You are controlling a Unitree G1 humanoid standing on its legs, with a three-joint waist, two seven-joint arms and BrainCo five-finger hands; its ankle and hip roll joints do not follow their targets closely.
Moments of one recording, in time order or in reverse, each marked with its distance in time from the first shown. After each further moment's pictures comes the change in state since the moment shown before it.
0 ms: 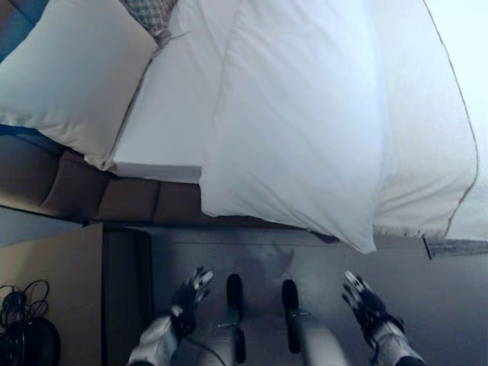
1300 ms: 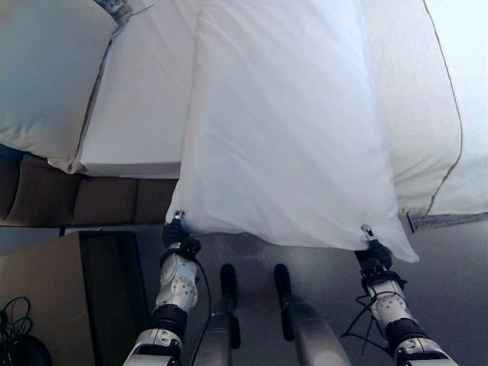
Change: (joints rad) left arm -0.162 -0.241 0.388 0.092 -0.158 -0.180 0.496; right arm -0.106 0.025 -0.210 0.143 0.211 -0.051 0.034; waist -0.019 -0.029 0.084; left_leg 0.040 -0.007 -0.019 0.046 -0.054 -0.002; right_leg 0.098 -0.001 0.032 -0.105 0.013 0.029
